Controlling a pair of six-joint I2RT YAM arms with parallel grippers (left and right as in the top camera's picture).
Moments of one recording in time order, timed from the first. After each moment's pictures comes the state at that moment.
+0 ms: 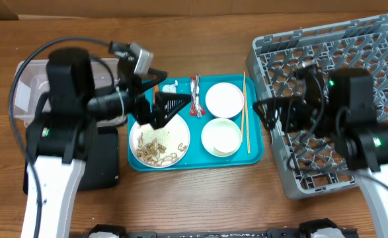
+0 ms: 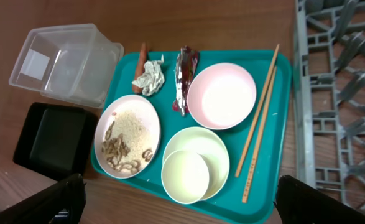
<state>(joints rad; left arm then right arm) -0.11 1.23 1.37 -0.71 0.96 -0.03 0.16 1.15 1.29 -0.98 -0.43 0.18</state>
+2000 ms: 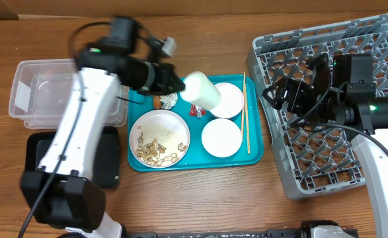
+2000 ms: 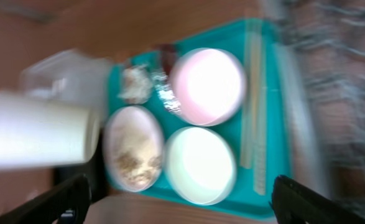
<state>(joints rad) -0.14 1.76 1.70 -1.16 0.82 -0.07 0.03 1.32 1.30 -0.95 -0.58 0.32</state>
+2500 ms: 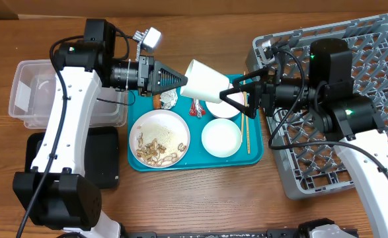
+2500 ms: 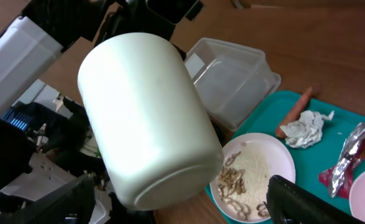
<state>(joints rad) -0.06 1.76 1.70 -1.29 1.40 0.04 0.22 1.32 1.30 -0.57 -1.02 0.19</state>
